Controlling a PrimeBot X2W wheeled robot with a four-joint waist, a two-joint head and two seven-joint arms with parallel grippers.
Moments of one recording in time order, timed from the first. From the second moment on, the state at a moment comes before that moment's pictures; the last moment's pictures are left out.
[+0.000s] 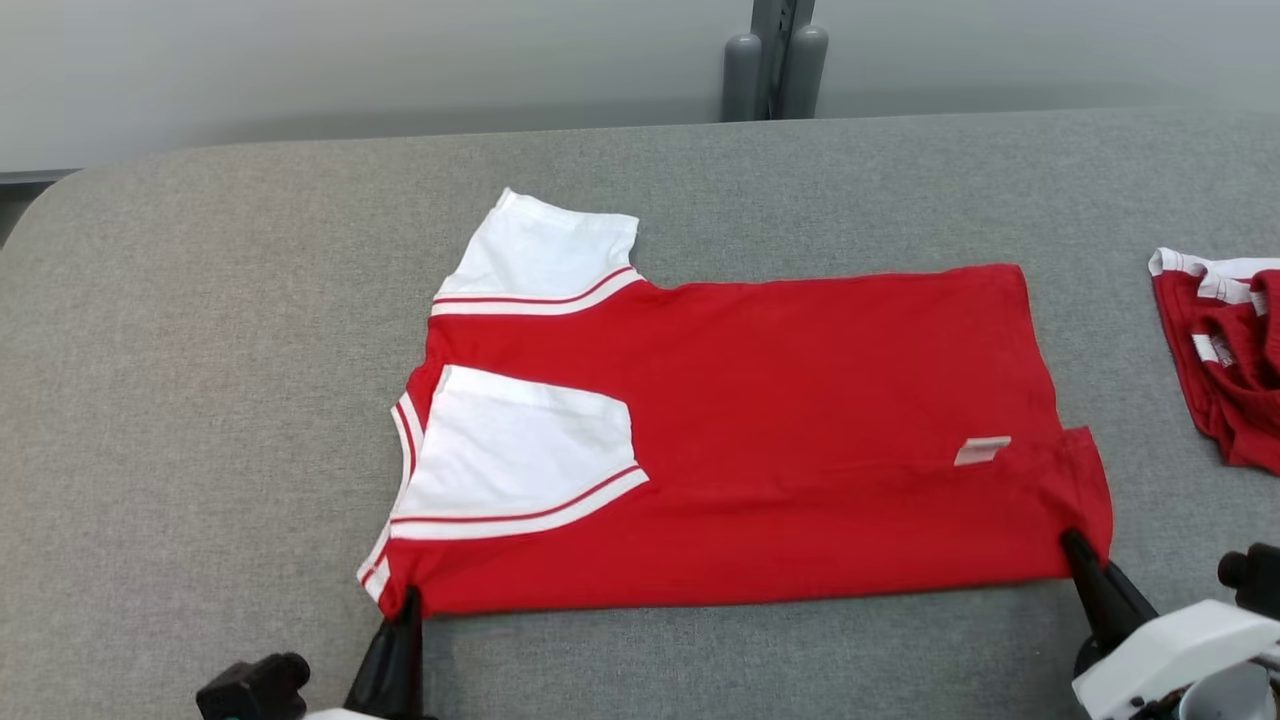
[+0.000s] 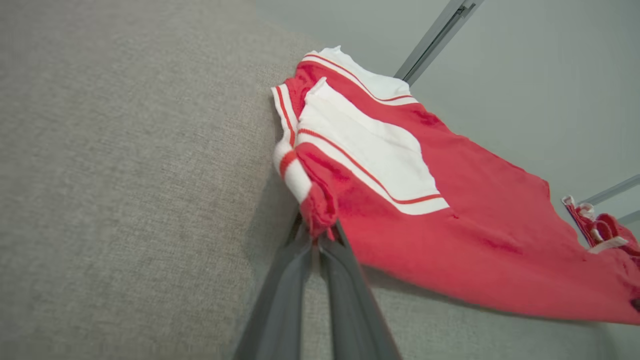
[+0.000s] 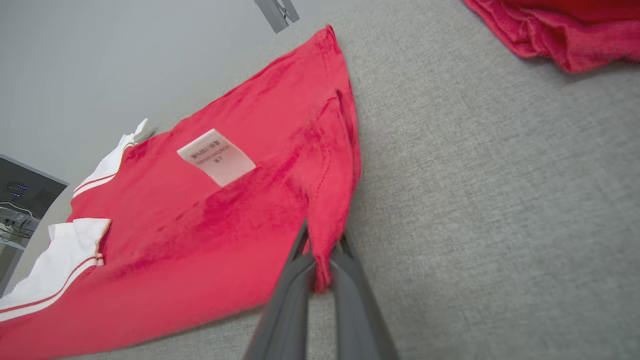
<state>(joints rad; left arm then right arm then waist) 0.15 0.06 -0.17 0.04 -0.59 0.10 -0.06 -0.01 -0.10 -0.07 0.18 0.62 0.13 0.19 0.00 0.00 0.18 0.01</state>
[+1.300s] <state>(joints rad) -0.38 0.36 -0.21 0.21 -0.45 0.02 0.18 -0.10 -0.08 -0.03 0.07 0.39 0.13 0.10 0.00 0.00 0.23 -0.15</state>
